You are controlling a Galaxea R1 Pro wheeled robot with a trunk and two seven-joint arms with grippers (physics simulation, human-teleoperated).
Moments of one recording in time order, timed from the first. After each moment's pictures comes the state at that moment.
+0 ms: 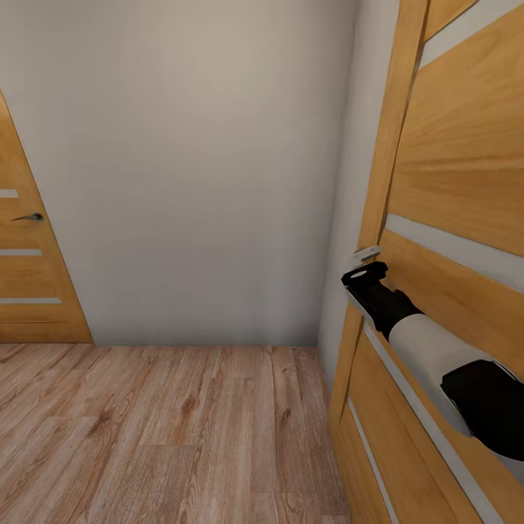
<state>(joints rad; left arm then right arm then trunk) 0.00 0.00 0.01 -0.03 0.02 -0.08 -0.01 -1.26 -0.09 0.51 -0.46 -0.07 0.48 -0.35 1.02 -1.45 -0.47</state>
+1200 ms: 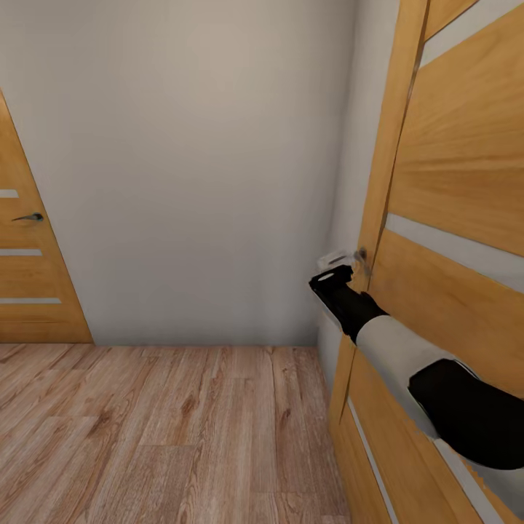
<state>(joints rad) 0.00 0.00 0.01 -0.03 0.02 -0.08 -0.01 -1.26 0.06 0.51 -0.43 -0.06 0.49 -0.36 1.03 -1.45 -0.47</state>
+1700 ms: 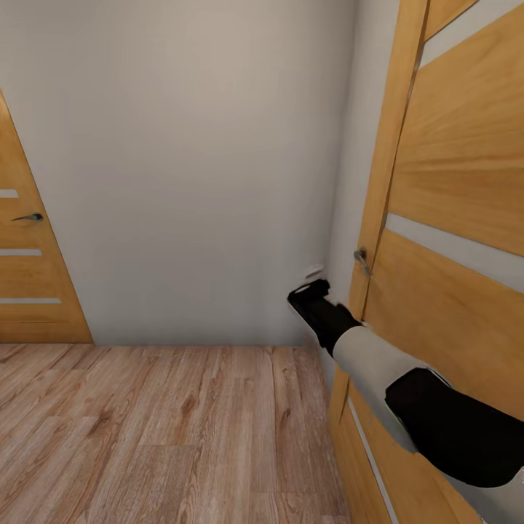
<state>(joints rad) 0.00 0.00 0.01 -0.03 0.02 -0.08 -0.01 -1.22 0.17 0.50 -0.39 -0.07 0.52 -0.37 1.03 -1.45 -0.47</state>
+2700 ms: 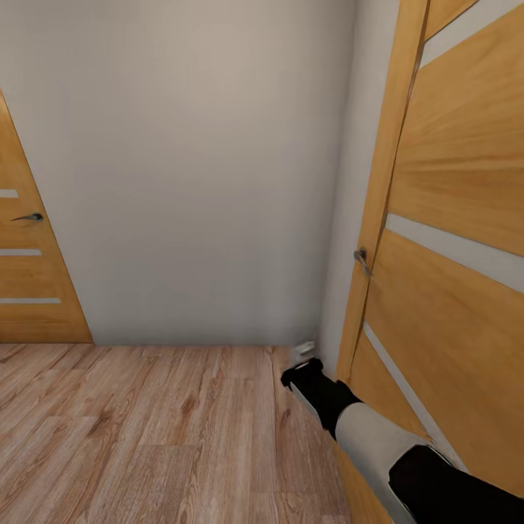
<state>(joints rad) 0.00 0.00 0.01 -0.03 0.02 -0.08 -0.01 -0.89 0.17 0.50 -0.37 -0.11 0.46 -0.25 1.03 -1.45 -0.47</state>
